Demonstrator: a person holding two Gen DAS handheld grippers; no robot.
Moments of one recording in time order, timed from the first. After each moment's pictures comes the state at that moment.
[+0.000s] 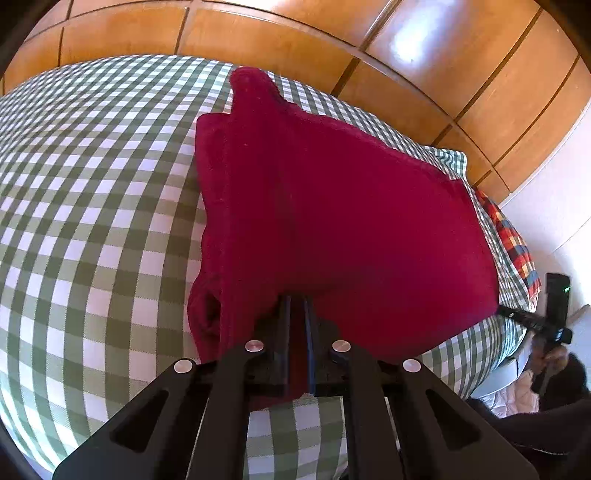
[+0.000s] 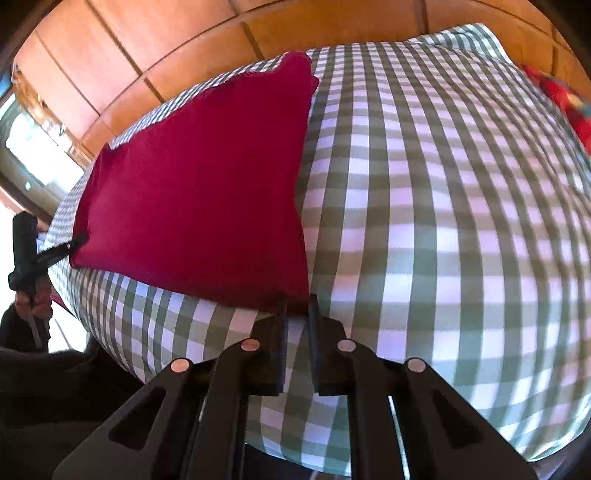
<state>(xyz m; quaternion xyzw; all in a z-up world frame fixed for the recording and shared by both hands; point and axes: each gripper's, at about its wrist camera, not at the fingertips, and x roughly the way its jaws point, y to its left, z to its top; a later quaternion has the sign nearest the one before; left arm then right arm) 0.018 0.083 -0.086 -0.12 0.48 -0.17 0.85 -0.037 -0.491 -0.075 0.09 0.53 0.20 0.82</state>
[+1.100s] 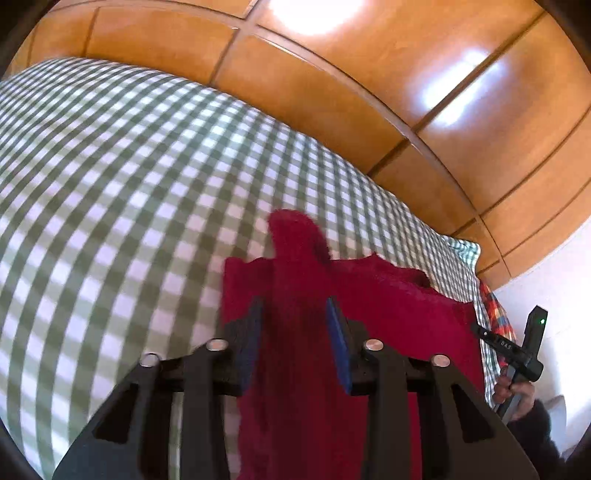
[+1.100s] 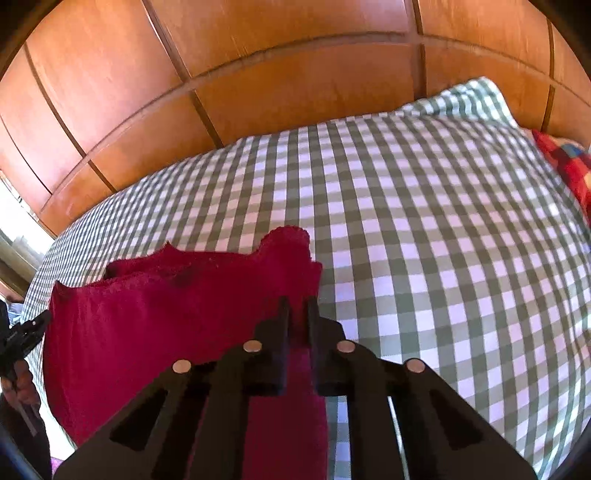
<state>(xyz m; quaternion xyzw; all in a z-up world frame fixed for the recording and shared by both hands) 0.125 0.110 -0.046 -0.22 0.43 -0.12 0.87 0.124 -0.455 -0.030 0.11 0.46 0.10 0.87</state>
